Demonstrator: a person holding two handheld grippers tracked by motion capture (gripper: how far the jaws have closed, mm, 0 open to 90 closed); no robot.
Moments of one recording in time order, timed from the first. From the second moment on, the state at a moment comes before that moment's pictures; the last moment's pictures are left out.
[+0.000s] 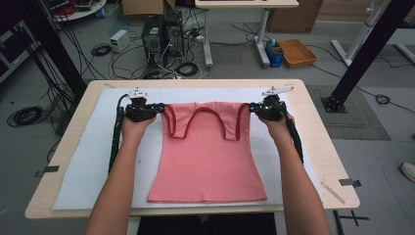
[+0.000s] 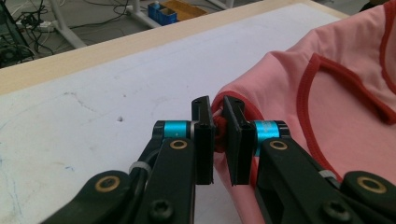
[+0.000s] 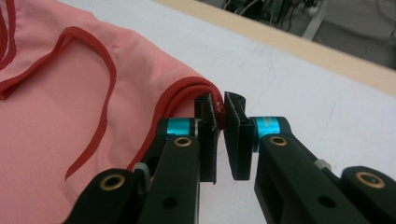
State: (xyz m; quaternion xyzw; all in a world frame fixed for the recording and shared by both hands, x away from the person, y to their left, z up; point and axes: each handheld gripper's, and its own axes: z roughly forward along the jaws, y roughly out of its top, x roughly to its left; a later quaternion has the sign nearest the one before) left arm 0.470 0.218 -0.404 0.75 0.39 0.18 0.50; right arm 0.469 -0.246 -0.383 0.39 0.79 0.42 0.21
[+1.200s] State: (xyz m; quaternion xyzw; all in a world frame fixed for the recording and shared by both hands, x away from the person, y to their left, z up) left arm 0.384 0.223 -0.394 0.76 0.31 0.17 0.55; right arm 0.385 -0.271 -0.388 0.32 0.79 0.49 0.19
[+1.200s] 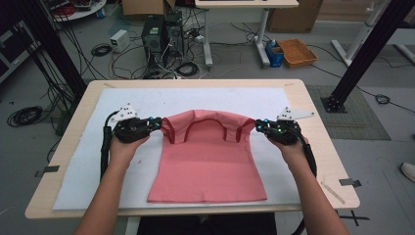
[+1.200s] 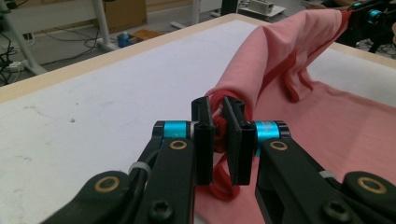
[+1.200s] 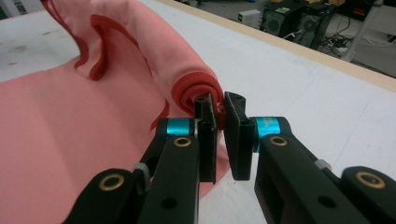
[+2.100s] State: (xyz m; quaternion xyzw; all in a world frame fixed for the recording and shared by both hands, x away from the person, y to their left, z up) left arm 0.292 0.234 -0.444 0.78 0.28 0.10 0.55; right arm 0.283 -0.278 -0.435 0.25 0.83 0.46 0.19
